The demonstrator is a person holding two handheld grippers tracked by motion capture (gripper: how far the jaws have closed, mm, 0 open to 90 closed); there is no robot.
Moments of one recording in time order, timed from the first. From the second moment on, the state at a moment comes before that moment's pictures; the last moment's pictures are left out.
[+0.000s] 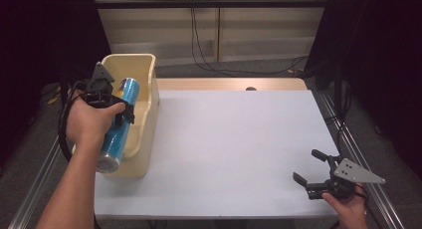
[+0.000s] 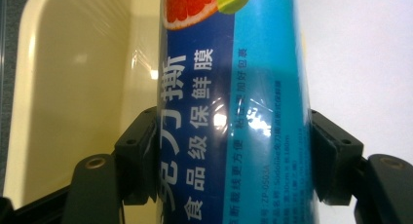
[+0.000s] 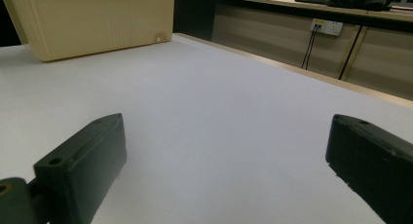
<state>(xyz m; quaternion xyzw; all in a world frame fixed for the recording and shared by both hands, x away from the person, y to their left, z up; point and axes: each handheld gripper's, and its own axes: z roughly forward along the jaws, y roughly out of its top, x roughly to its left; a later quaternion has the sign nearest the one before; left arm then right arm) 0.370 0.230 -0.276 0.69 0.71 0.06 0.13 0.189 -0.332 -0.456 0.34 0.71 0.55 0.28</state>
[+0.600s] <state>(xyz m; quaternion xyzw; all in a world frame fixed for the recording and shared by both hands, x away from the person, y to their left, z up) 0.368 0.234 -0.293 0.70 0.71 0.04 0.12 0.189 -0.331 -0.457 0.34 0.71 0.55 0.28</state>
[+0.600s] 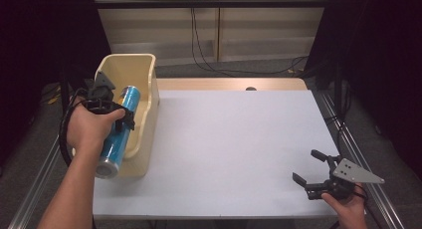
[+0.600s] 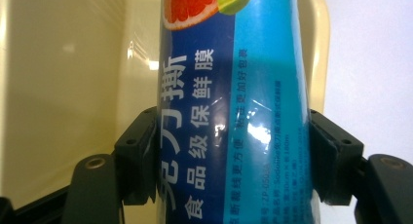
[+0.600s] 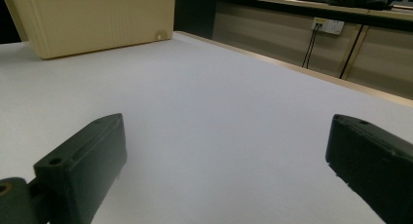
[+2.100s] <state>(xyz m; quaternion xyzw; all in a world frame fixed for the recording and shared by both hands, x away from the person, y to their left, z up) 0.367 0.202 -0.257 0.72 0.67 0.04 0.19 0.189 -0.327 -0.456 0.33 0.72 0.54 0.28</state>
